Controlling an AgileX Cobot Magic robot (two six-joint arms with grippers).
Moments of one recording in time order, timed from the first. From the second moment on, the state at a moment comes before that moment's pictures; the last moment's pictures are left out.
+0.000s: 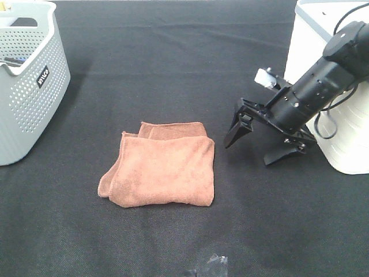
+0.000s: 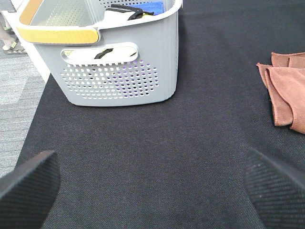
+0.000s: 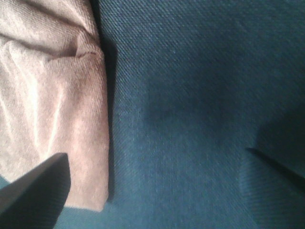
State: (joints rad) left arm 0.07 0.00 -0.50 -0.02 1.05 0.10; right arm 0.19 2.06 -1.19 0.68 0.79 -0.34
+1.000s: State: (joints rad) left arm 0.07 0.00 -0.50 -0.02 1.05 0.10; right arm 0.22 2.12 -1.20 0.78 0.72 -0.40
